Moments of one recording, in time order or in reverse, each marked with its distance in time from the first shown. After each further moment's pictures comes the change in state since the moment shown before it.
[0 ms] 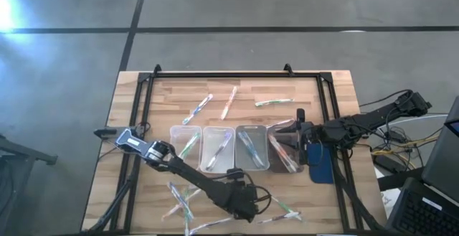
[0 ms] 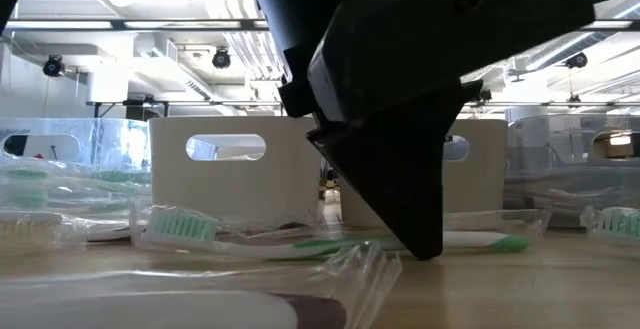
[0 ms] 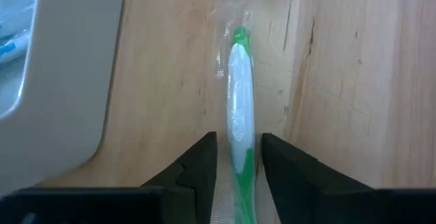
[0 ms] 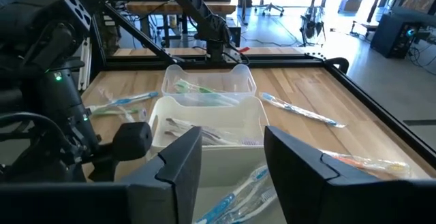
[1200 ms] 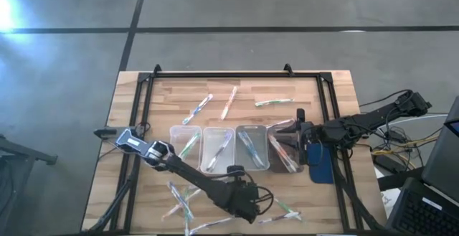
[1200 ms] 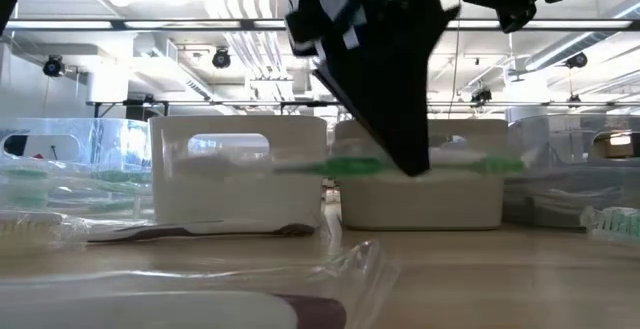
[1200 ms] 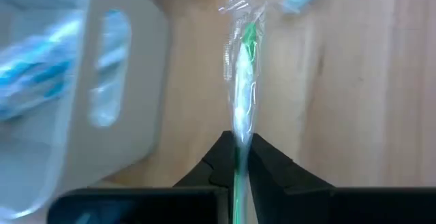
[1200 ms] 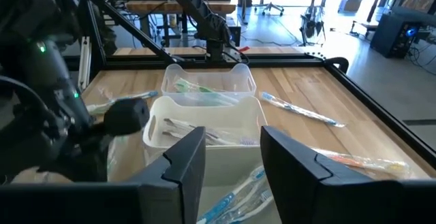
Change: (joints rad) left arm 0.001 -0.011 0.129 -0.156 -0.081 0.026; right arm 0.000 -0.001 0.000 -0.003 0.000 -0.001
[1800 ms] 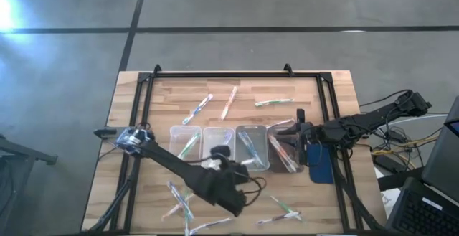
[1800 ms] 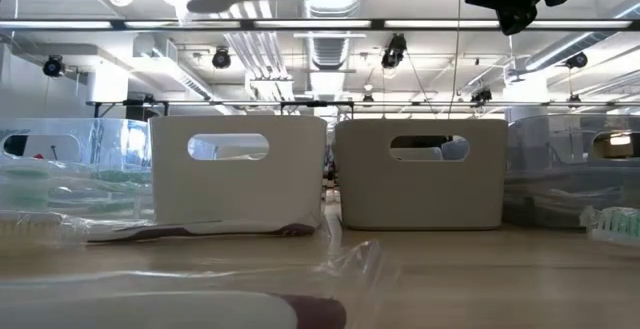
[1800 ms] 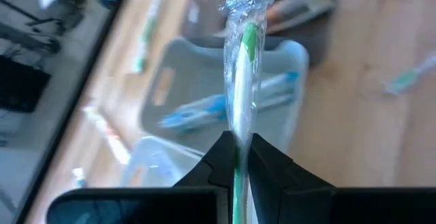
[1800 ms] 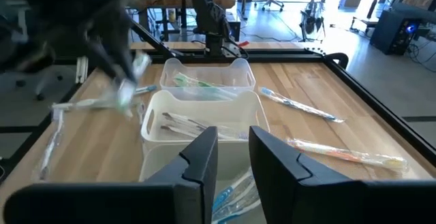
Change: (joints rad) left arm -0.010 -0.250 -0.005 -0.219 -0.321 -0.074; right arm -0.001 0.001 0.000 -0.019 0.000 0.000
